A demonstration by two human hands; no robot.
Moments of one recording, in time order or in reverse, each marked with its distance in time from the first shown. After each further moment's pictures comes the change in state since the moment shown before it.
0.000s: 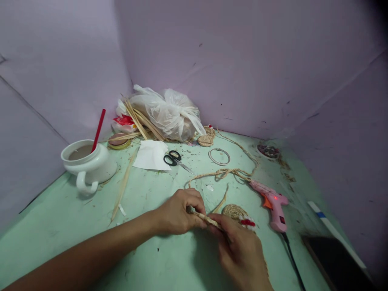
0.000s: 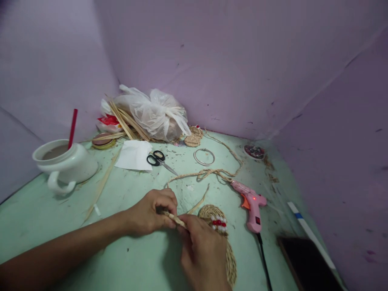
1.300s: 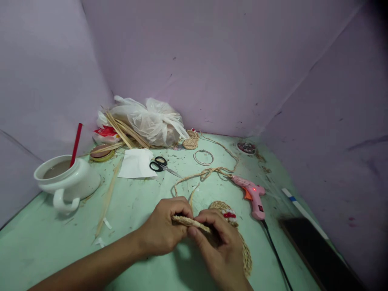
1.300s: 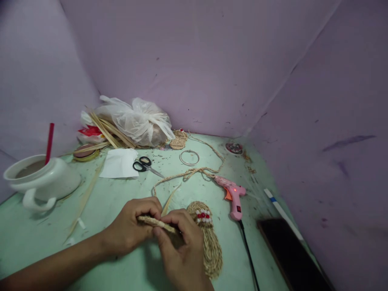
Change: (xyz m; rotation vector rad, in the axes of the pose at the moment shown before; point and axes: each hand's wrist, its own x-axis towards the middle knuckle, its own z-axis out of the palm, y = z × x) left_hand -0.013 0.019 0.012 -0.095 0.072 -0.021; right_hand 0.006 -0.025 0.003 0.481 0.308 0.017
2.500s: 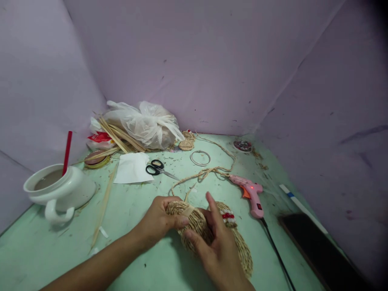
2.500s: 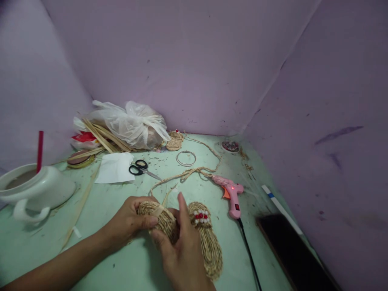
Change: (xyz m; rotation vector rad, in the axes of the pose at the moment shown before) left_hand 0.010 -0.013 -0.006 -0.516 0.000 -0.390; right_hand -0.014 0.022 -0.001 -0.032 -0.063 0.246
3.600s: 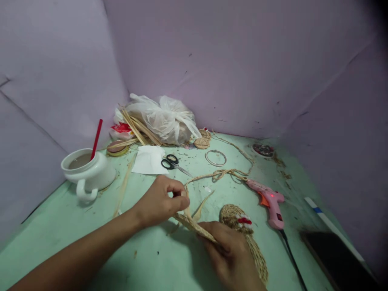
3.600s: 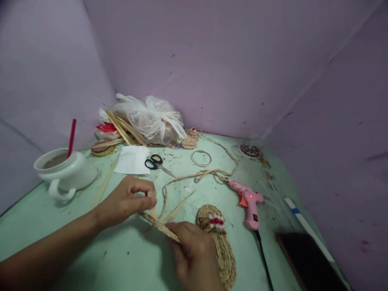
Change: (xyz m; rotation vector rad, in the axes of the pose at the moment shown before) left_hand -0.019 0.061 -0.007 0.663 0.152 0.182; right_hand 0.006 -0.010 -0.010 -0.199 -0.323 -0.272
